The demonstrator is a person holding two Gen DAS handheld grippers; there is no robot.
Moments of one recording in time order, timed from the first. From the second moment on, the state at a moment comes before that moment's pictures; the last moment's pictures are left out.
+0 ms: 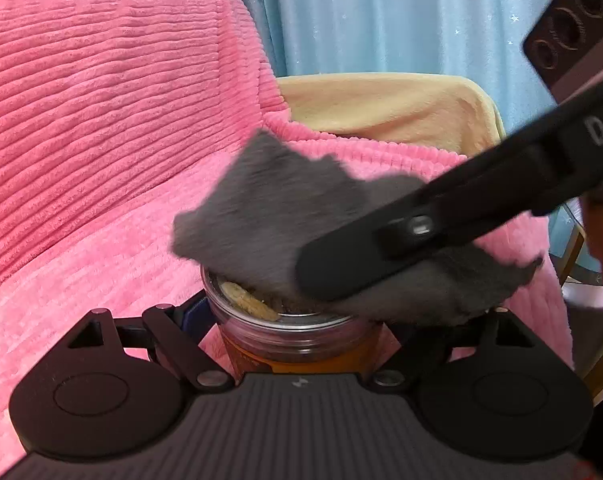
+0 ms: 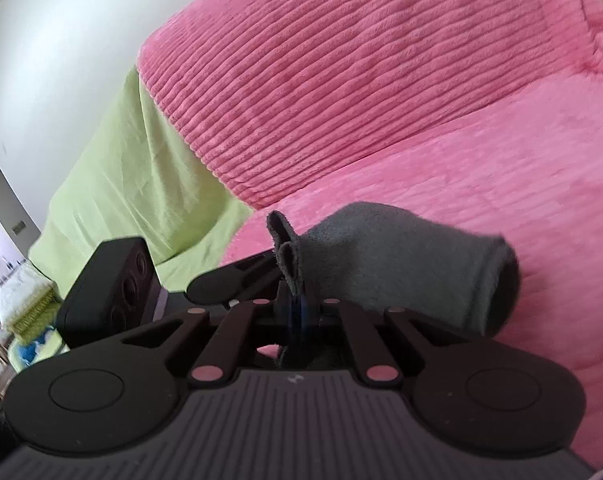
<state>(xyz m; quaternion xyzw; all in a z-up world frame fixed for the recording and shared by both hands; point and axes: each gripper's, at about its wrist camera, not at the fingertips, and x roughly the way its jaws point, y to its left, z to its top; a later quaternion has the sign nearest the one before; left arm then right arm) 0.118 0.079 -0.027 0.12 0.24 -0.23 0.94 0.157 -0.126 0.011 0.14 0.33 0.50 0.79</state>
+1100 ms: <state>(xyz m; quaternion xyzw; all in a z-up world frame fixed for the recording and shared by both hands) 0.118 0.080 -0.030 0.11 0.24 -0.23 0.94 0.164 -0.136 -0.007 0.19 0.33 0.48 0.79</state>
